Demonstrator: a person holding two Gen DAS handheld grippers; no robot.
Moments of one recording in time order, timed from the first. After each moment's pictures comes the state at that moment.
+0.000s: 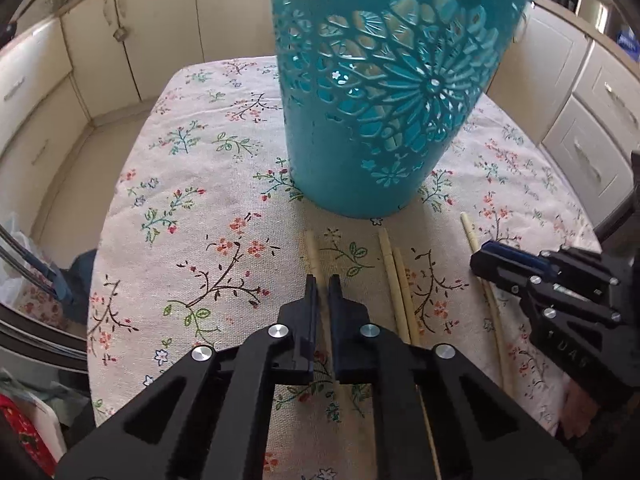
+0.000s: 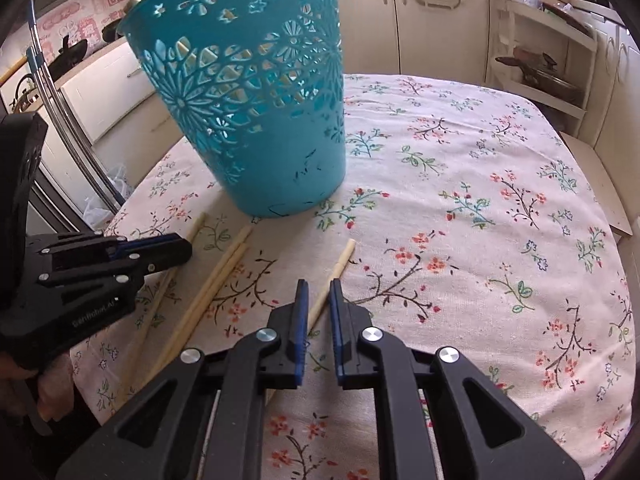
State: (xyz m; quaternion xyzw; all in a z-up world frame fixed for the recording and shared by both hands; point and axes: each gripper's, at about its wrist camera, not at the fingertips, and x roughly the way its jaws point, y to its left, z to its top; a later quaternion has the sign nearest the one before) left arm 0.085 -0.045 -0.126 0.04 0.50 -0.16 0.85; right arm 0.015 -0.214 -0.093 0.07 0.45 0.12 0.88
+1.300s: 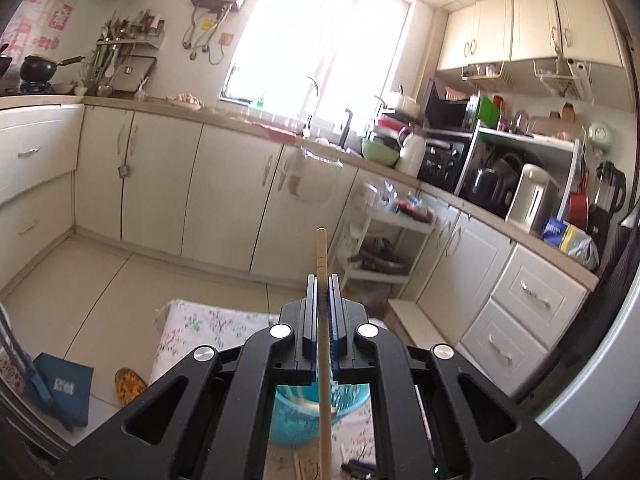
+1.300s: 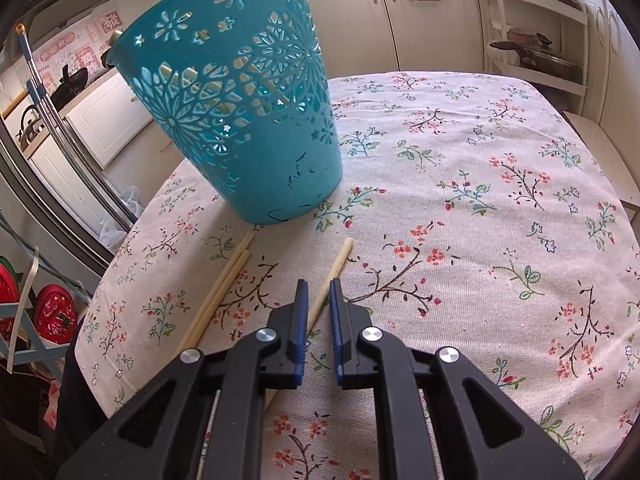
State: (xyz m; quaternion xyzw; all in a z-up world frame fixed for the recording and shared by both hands) left arm 0.078 -0.001 0.115 -0.12 0.19 -0.22 0.95; right arm 0.010 -0.232 -0.095 0.11 0.44 0.13 0.88
